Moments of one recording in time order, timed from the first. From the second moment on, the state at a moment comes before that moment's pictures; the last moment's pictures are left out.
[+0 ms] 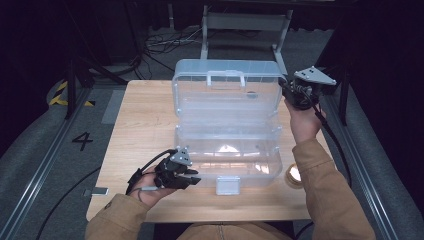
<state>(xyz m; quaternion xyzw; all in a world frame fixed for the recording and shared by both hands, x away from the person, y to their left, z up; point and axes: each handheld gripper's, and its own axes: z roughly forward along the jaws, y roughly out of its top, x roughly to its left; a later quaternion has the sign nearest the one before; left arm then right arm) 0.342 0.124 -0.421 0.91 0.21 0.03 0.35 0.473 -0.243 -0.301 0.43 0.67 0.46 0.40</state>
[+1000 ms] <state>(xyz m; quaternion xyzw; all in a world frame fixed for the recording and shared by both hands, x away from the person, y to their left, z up) 0.340 0.127 -0.424 0.90 0.22 0.03 0.37 0.513 -0.244 -0.314 0.47 0.65 0.48 0.36</state>
